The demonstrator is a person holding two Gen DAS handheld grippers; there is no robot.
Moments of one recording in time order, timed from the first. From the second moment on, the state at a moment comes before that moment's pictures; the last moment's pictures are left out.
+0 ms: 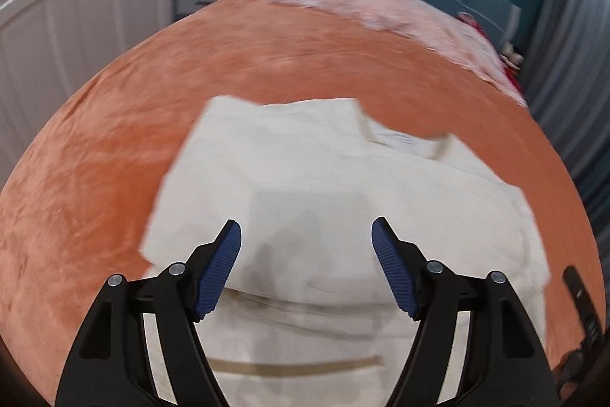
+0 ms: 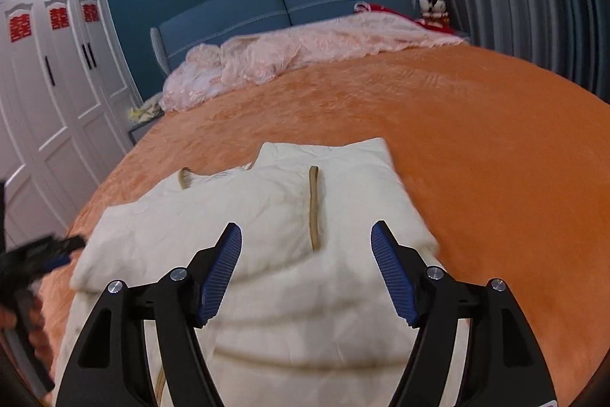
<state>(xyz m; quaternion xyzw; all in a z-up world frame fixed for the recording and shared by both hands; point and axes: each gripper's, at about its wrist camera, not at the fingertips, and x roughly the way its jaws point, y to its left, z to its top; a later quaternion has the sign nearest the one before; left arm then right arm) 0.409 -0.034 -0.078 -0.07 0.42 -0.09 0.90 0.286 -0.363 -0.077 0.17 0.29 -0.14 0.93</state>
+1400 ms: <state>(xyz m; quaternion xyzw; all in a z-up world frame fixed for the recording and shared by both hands) 0.402 -0.036 -0.157 0.02 0.38 -0.02 0.93 0.290 -0.337 -0.155 0.13 0.37 -0.16 0.91</state>
